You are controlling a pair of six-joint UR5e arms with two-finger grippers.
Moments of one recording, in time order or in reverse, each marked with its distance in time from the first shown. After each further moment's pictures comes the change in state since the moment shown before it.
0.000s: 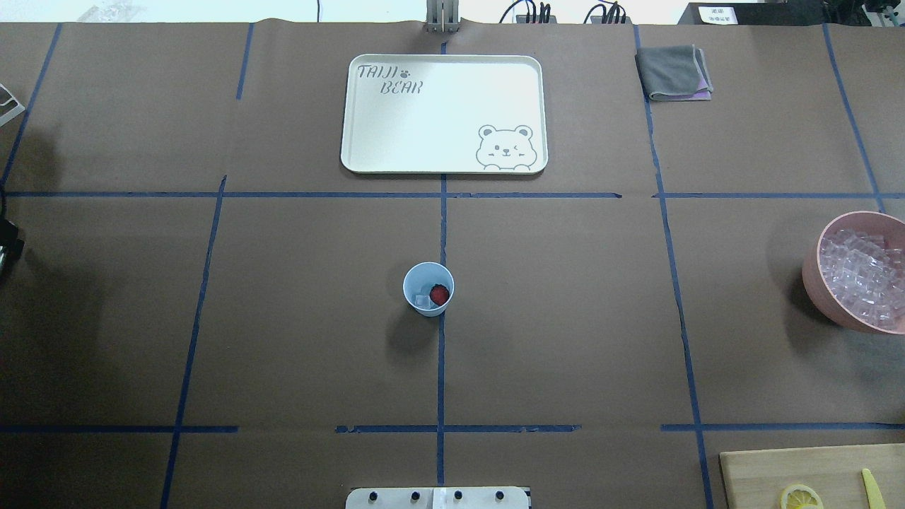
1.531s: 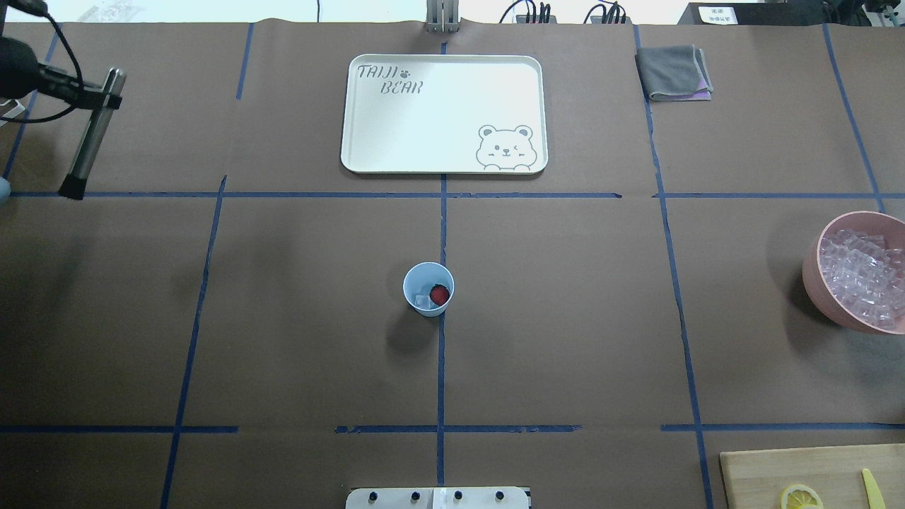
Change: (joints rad) left arm -0.020 -0.268 -0.251 -0.173 0.036 0.148; right arm 0.000 0.003 0.003 0.000 0.002 0.007
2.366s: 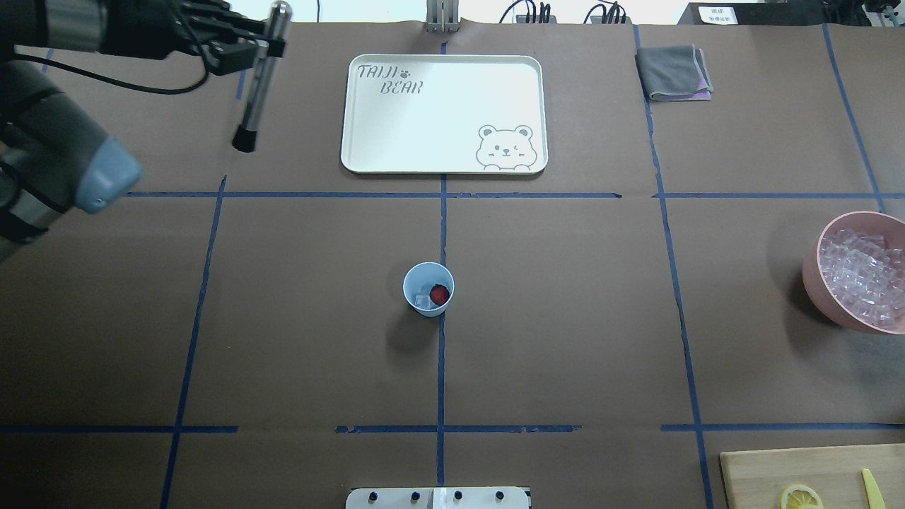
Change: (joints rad) left arm 0.201 -0.231 -0.024 -0.414 0.095 -0.099; right arm 0.000 -0.006 -0.003 -0.002 -0.001 0.001
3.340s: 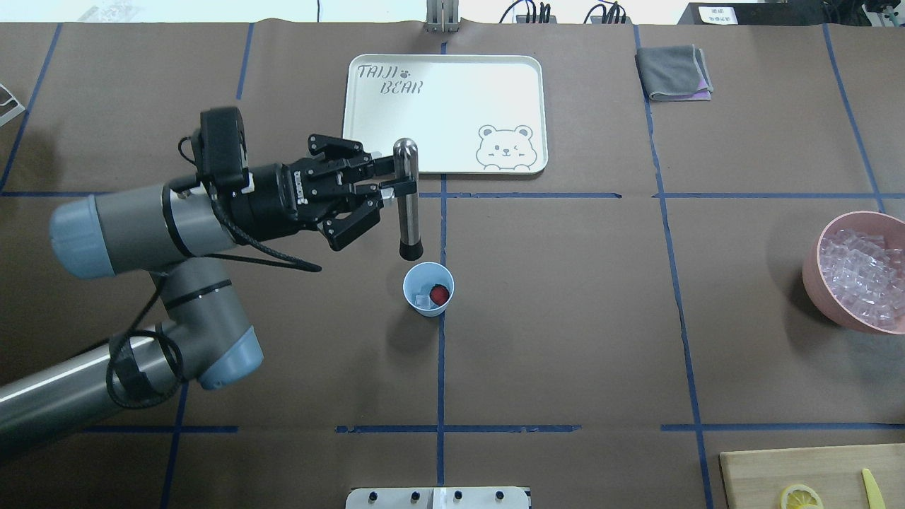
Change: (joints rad) left arm 0.410 0.022 0.056 -0.634 0.429 0.011; right arm 0.000 -0.004 -0.002 0.000 -0.003 0.000
